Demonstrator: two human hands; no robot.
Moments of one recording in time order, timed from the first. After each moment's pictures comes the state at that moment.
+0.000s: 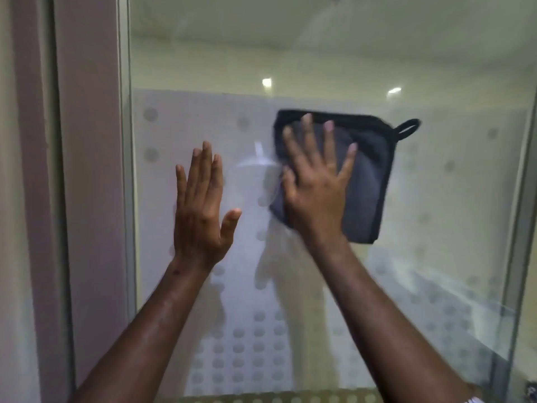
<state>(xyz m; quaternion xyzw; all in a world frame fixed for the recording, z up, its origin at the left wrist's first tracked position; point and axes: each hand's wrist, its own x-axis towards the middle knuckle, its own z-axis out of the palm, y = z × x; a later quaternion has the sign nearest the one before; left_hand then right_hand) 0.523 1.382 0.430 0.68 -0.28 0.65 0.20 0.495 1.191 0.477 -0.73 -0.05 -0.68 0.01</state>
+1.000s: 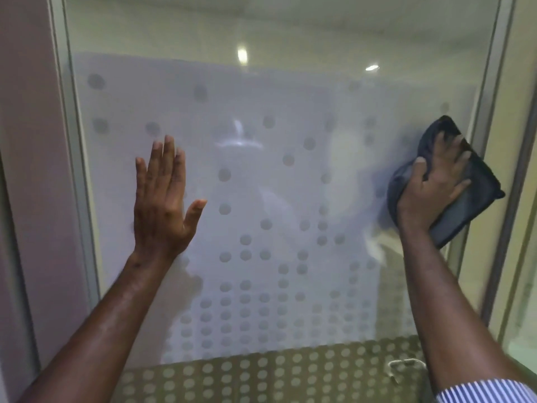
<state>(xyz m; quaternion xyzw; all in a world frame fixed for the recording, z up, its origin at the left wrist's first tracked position) 0.524 1.379 0.401 0.70 -0.25 0.66 0.13 0.462 0.952 0.442 -0.66 0.18 -0.68 0.26</state>
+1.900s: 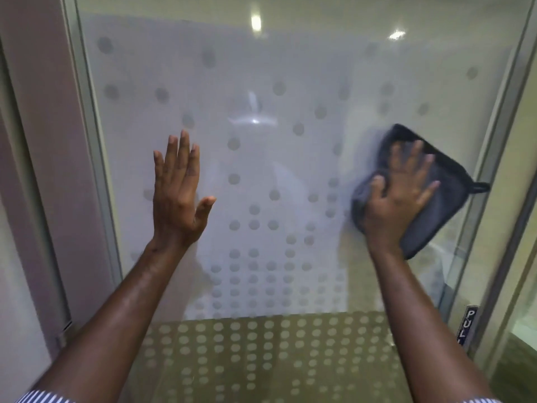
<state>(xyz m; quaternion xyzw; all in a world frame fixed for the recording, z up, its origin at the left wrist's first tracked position) 0.514 1.375 0.362 0.72 -0.27 0.62 0.17 0.471 1.011 0.362 -0.72 0.12 -0.67 0.14</state>
